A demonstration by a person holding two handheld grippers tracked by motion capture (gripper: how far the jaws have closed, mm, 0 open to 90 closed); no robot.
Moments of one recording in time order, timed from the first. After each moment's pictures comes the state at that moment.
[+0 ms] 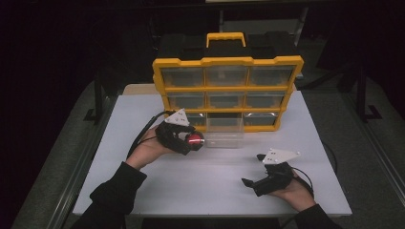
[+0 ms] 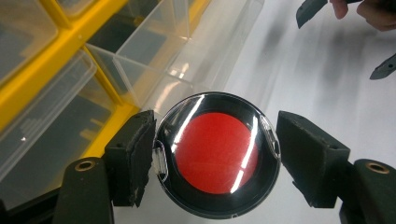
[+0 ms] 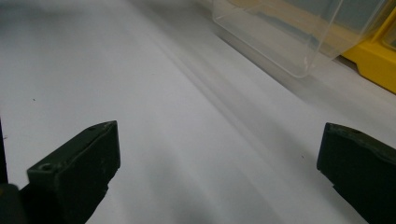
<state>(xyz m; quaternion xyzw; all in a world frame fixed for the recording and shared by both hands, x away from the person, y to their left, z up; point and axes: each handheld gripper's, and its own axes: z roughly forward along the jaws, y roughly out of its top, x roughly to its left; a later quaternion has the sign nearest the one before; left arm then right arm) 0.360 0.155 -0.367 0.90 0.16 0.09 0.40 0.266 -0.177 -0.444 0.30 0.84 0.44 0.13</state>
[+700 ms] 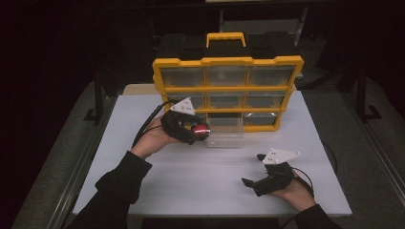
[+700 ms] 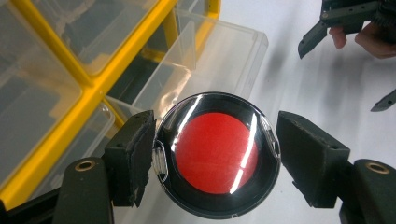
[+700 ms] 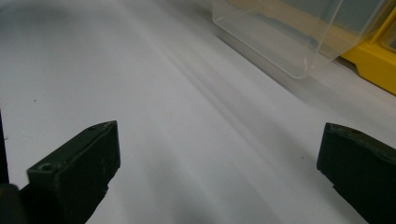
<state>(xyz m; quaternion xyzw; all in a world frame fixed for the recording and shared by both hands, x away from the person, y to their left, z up) 0.378 0.137 -0.343 0.90 0.14 0.09 0.41 0.266 -0.178 -0.444 0.30 0.84 0.44 0.13</state>
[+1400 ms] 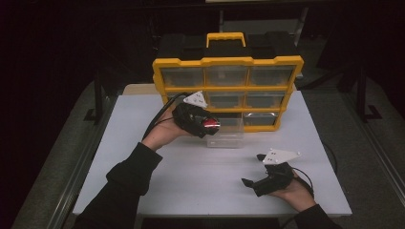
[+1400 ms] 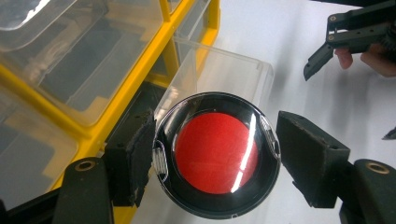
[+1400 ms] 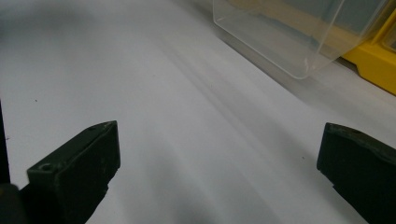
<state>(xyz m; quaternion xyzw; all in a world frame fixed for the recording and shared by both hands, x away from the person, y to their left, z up) 0.395 0.107 -0.335 0.90 0.13 0.09 0.40 0.265 -0.178 -0.444 0.30 0.84 0.44 0.13</state>
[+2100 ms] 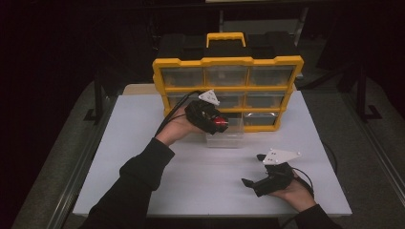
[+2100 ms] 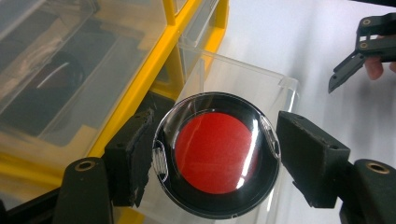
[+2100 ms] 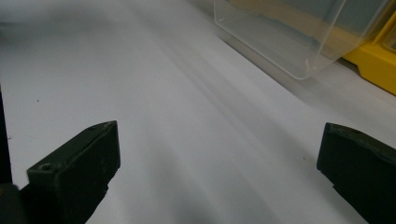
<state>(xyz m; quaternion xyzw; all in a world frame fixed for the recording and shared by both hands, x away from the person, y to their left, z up) 0.416 0.076 -0.351 0.91 0.14 0.08 0.39 0.265 -0.178 -0.444 0.29 0.84 0.44 0.13</state>
